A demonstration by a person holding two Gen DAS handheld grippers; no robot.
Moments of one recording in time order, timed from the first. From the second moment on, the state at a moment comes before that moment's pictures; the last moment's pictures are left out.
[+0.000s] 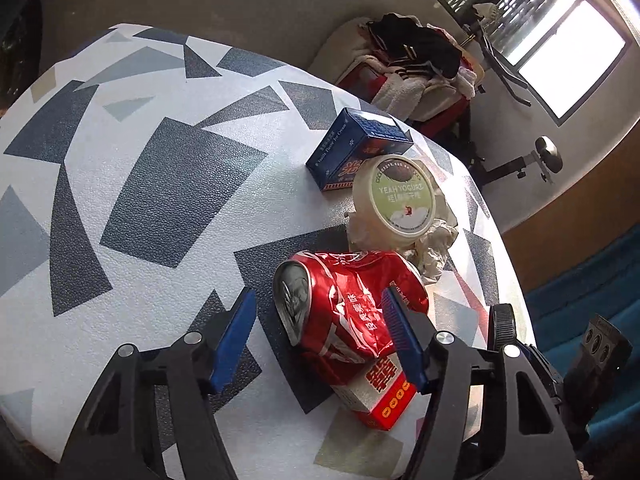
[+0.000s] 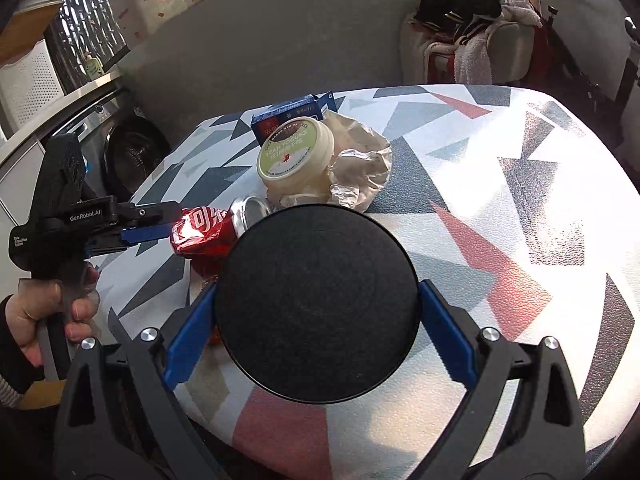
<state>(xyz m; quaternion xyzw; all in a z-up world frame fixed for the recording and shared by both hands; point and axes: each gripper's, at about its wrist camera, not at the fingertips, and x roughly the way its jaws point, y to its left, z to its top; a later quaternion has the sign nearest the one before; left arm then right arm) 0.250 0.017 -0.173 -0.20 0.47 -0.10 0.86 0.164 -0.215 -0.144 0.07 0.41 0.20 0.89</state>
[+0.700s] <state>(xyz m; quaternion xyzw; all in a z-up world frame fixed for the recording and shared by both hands) 0.257 0.010 -0.144 -0.07 0.43 -0.09 0.90 0.132 -0.231 -0.154 0.07 0.40 0.19 0.89</state>
